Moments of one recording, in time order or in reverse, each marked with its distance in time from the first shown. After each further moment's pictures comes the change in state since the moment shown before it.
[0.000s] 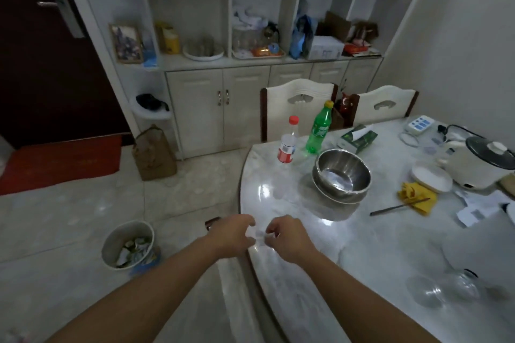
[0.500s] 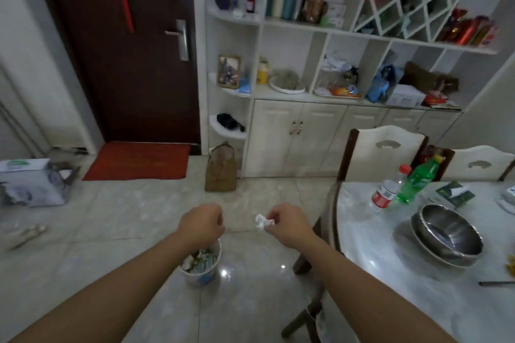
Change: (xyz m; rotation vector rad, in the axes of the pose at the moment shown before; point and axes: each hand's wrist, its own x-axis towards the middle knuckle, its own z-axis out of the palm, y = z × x) left_hand -0.143 -0.295 -0.159 -0.020 0.293 -0.341; right_hand 0.048 -0.300 0.119 -0.101 -0.045 -0.239
